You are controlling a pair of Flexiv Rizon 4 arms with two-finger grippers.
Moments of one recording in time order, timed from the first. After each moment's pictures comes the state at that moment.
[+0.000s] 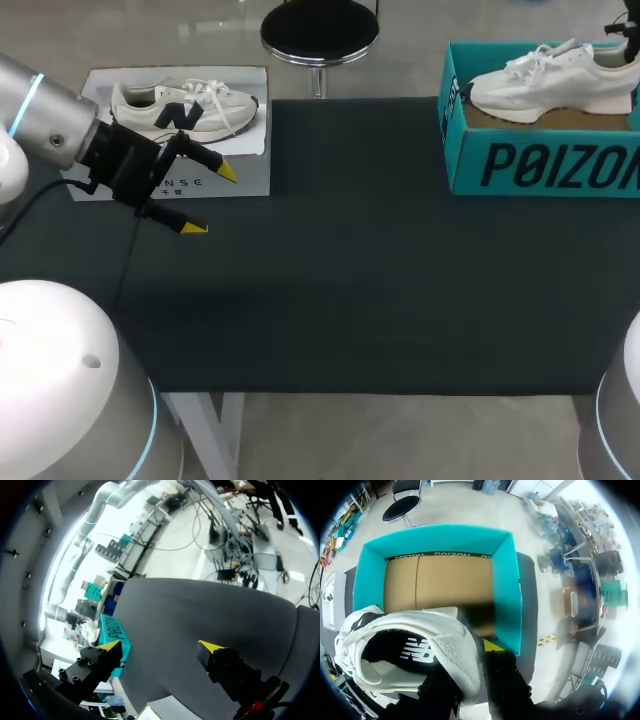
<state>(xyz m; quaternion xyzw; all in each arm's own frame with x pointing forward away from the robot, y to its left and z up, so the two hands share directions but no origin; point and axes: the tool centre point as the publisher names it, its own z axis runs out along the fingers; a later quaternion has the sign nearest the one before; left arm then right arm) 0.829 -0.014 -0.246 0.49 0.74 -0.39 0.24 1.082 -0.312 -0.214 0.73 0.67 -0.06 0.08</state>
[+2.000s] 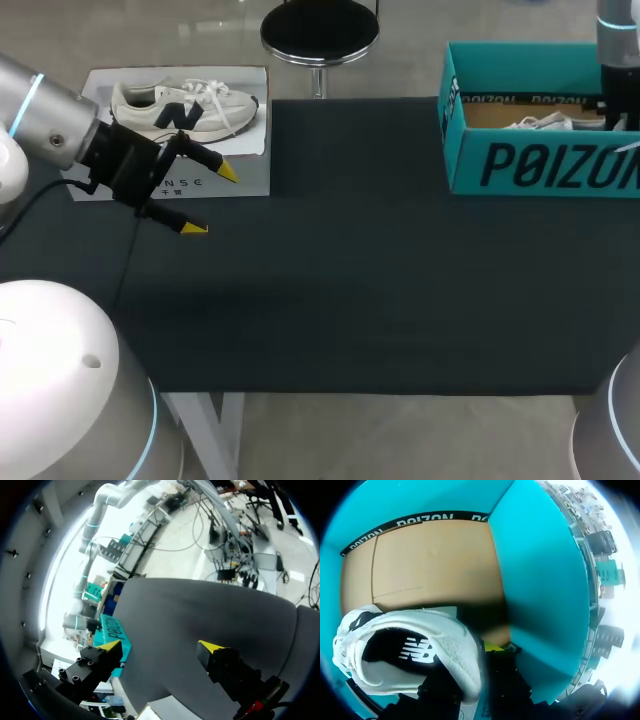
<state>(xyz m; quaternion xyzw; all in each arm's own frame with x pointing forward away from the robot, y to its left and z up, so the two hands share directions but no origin) 0.829 -0.014 -0.246 0.49 0.74 -0.39 0.24 1.069 -0.327 -0.367 0.77 0.62 -0.11 0.09</state>
